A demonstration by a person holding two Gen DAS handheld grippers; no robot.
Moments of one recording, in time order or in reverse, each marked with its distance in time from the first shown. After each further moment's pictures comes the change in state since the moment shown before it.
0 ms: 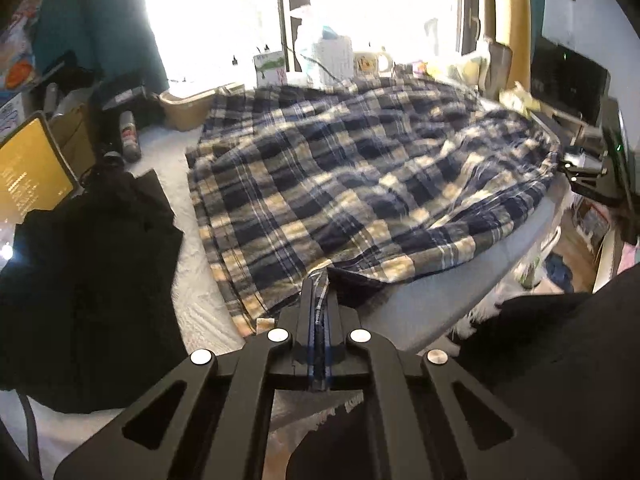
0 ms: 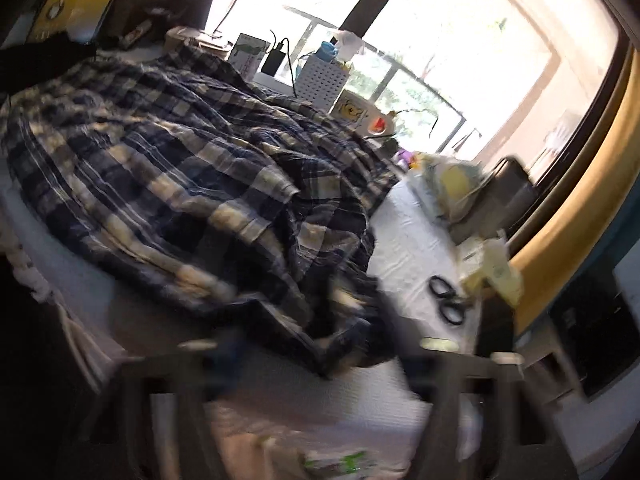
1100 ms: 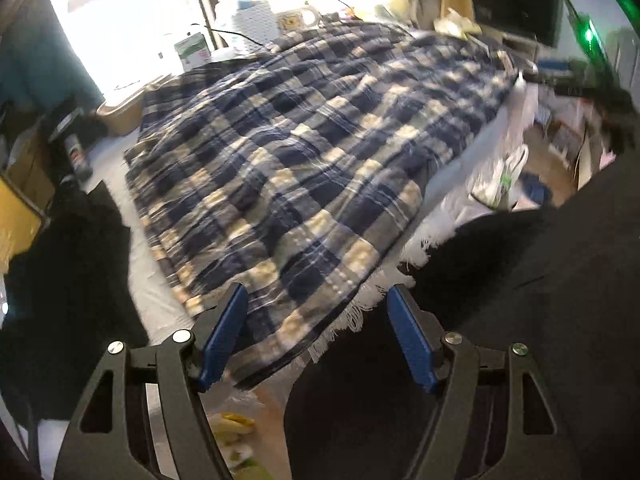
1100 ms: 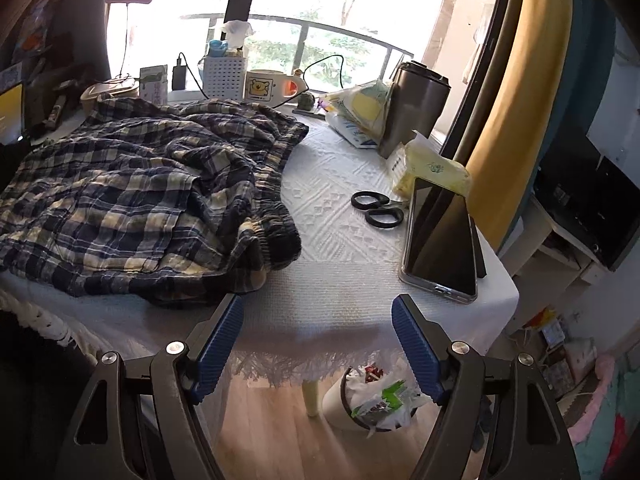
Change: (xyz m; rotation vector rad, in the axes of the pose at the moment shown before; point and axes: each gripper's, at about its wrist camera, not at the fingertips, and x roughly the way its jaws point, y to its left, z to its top) left arm 0.003 -0.050 -0.014 0.245 0.177 -0.058; right arm -0.044 -0.056 -0.034 0.369 0.104 -0.053
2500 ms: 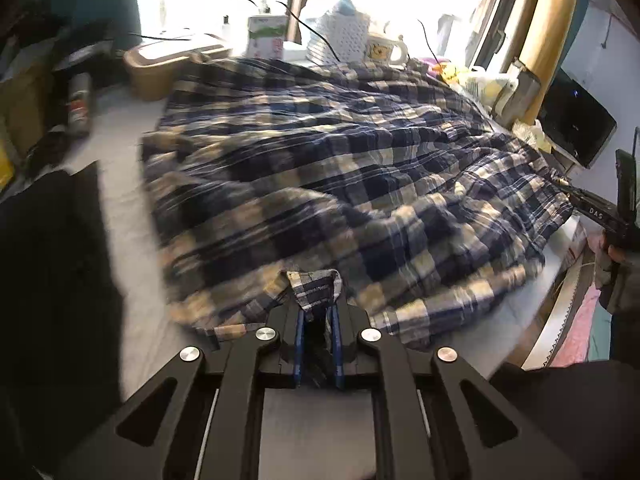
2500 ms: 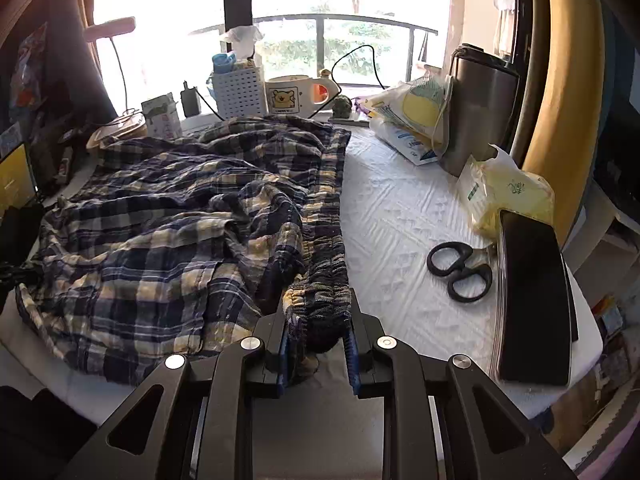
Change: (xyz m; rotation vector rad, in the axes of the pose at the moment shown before) left arm 0.031 0.088 0.055 -0.399 -0.044 -0.120; right arm 0.062 0.011 0.068 0.127 0.025 0.211
